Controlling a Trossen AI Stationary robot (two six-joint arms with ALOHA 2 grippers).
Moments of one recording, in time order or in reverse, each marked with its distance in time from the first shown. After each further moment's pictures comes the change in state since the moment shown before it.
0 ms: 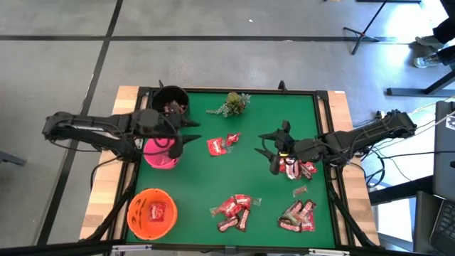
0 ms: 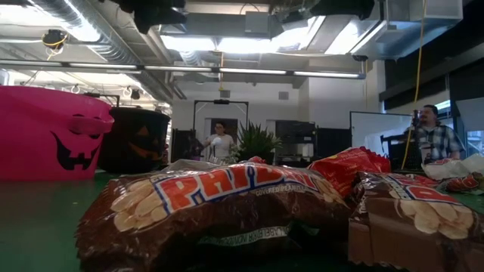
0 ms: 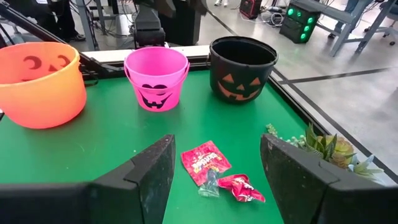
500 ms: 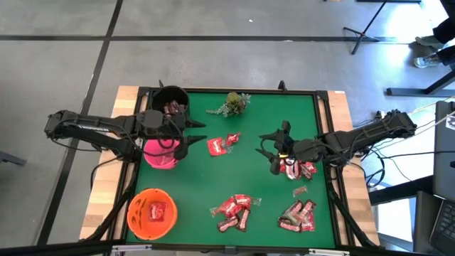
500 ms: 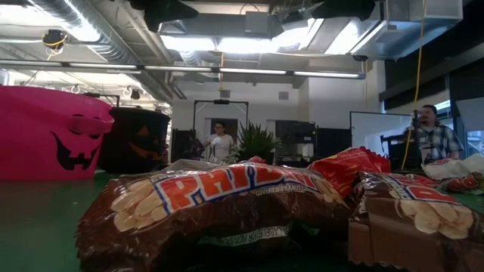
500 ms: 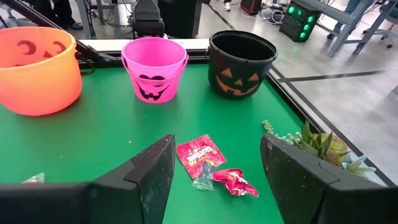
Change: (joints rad) left arm -0.012 0.062 0.000 0.127 0.013 -0.003; right arm 0.000 0.000 0.000 -0.030 -0.002 -0.027
